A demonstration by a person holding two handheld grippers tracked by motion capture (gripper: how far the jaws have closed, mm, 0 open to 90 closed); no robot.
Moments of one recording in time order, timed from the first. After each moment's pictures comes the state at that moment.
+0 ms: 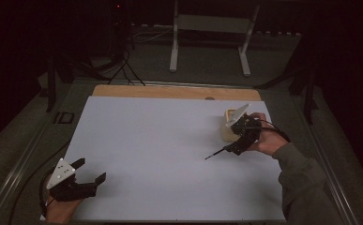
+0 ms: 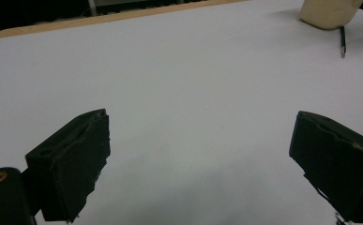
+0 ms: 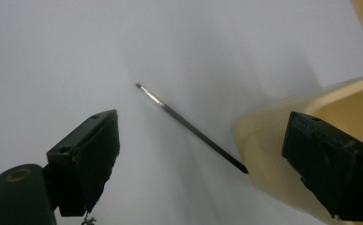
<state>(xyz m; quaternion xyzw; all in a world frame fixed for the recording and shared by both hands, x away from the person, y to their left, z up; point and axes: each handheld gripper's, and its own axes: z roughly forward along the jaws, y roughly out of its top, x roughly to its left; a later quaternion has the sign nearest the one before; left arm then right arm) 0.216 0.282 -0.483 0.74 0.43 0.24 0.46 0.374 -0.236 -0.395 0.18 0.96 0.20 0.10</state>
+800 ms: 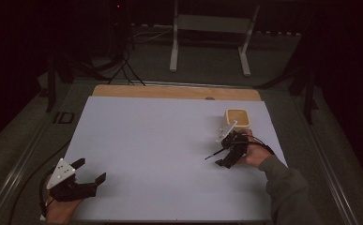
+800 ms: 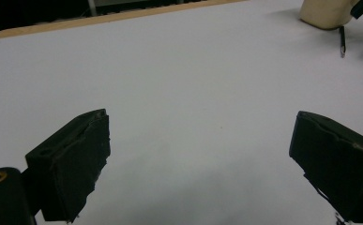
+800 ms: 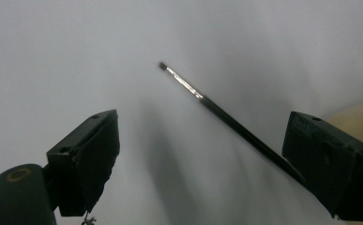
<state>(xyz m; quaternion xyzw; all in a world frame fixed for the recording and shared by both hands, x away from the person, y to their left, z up) 0.216 0.282 -0.483 0.74 0.43 0.24 0.46 0.373 -0.225 -0.473 0.18 0.96 0.19 0.05</state>
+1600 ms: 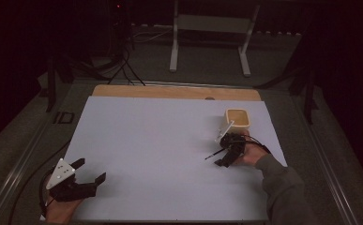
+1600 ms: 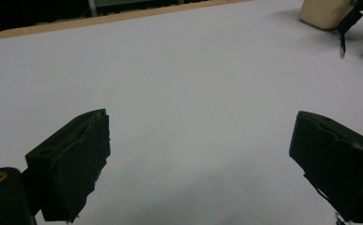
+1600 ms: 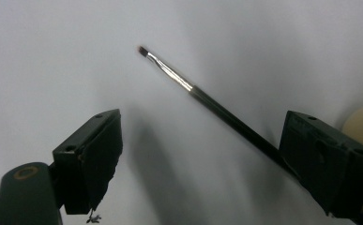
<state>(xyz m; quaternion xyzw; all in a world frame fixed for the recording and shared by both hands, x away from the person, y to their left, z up) 0.216 0.282 -0.483 0.74 0.43 0.24 0.46 0.388 -0.227 -0.495 0.19 0.97 0.17 0.02</state>
